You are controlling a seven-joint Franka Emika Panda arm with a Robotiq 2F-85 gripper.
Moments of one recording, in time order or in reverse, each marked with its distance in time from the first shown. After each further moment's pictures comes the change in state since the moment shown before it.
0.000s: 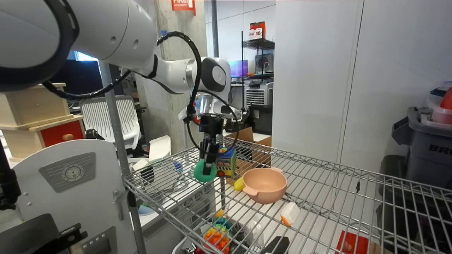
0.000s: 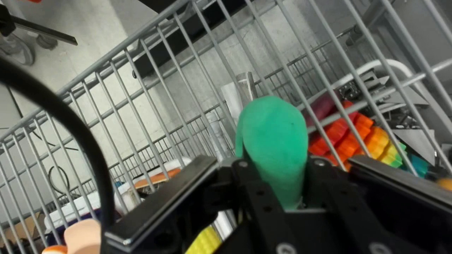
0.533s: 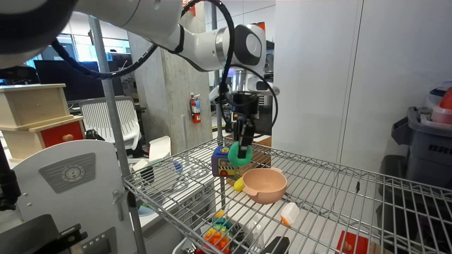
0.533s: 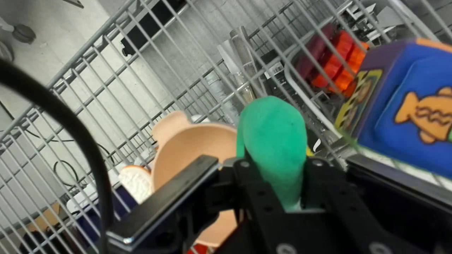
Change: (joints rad) arm -0.144 -0.083 -0.003 0.008 0.001 0.034 -0.002
